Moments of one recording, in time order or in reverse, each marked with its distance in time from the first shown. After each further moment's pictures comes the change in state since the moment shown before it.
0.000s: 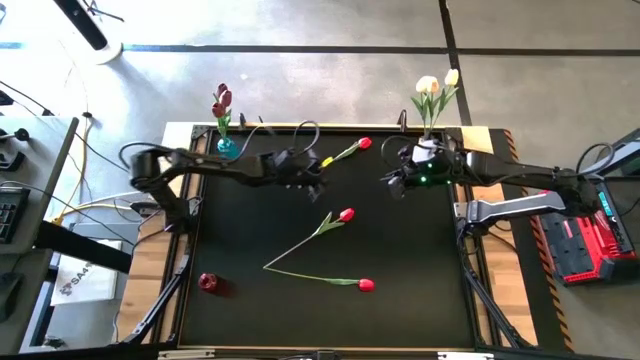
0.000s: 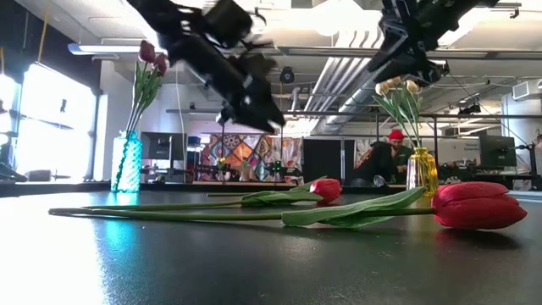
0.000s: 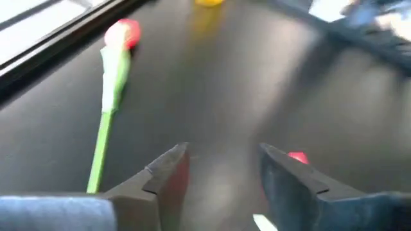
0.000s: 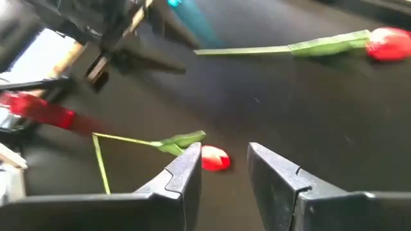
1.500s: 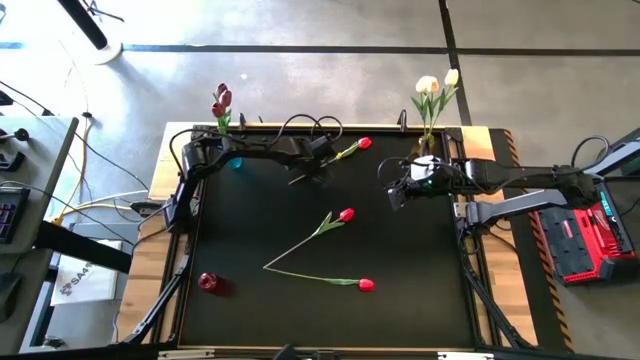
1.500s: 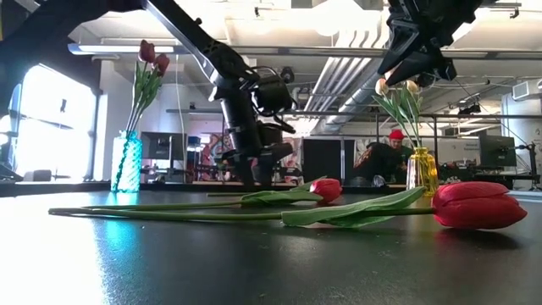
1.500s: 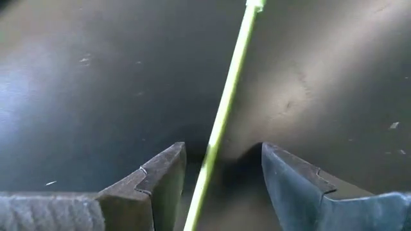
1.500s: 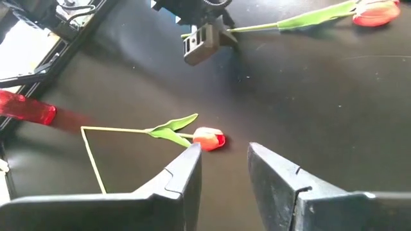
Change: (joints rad) left arm 0.159 0.438 0.429 -0.540 -0.085 -0.096; right arm 0.155 -0.001 0.000 -0.079 0.158 0.160
